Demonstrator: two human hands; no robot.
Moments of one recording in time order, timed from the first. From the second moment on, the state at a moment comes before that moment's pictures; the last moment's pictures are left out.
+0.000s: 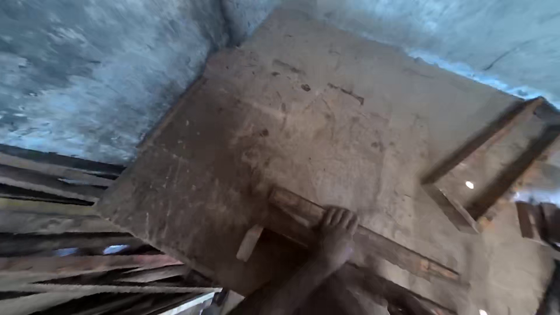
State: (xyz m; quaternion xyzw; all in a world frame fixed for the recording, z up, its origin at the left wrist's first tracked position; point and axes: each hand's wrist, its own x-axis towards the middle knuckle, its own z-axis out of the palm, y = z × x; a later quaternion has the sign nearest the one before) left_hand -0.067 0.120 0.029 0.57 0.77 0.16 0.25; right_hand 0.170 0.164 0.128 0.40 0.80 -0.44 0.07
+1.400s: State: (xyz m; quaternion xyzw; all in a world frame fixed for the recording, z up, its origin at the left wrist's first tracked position) left_hand -0.071 0.066 0.229 0.58 0.66 0.02 0.48; right_hand 0.392 0.172 0.205 0.57 0.57 -0.43 -0.40
